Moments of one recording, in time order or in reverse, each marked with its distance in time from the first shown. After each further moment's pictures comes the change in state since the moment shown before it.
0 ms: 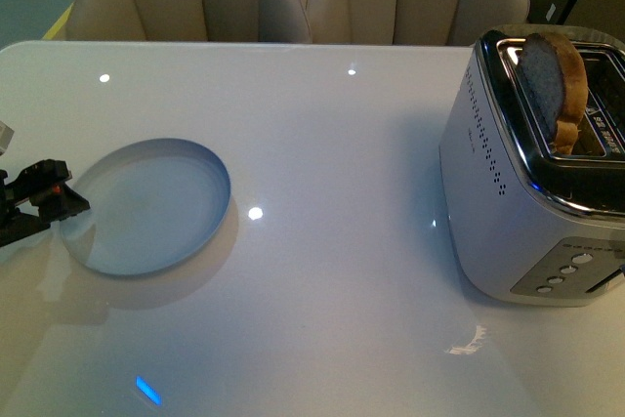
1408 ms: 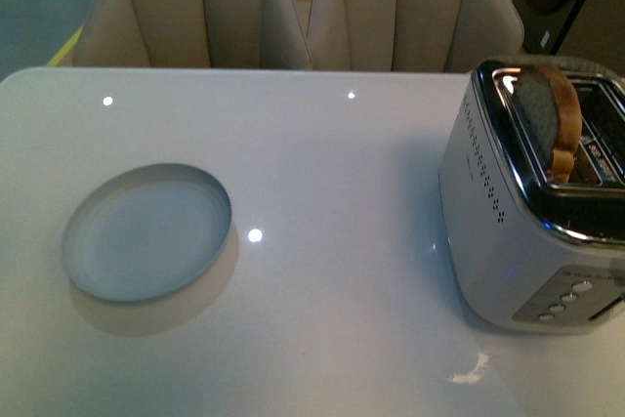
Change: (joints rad) left arm -0.241 -1.100 -0.807 0.722 -0.371 0.136; right arm 0.000 0.000 0.000 0.000 0.002 0.000
